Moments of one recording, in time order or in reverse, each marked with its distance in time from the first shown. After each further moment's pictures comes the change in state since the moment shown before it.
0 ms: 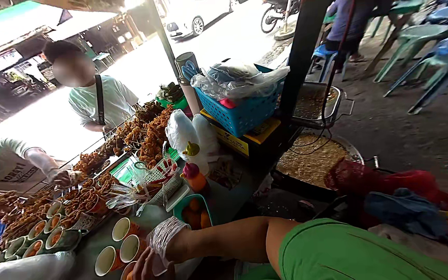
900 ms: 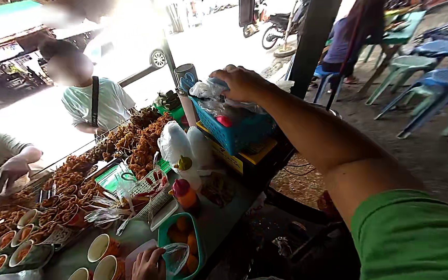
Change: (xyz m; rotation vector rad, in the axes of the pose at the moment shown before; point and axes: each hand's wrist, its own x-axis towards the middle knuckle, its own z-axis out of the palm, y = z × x) left_hand 0.048 -0.003 0.061 0.233 -0.464 -0.069; right_hand -0.181 0.130 -0.341 -0.501 0.797 0.583
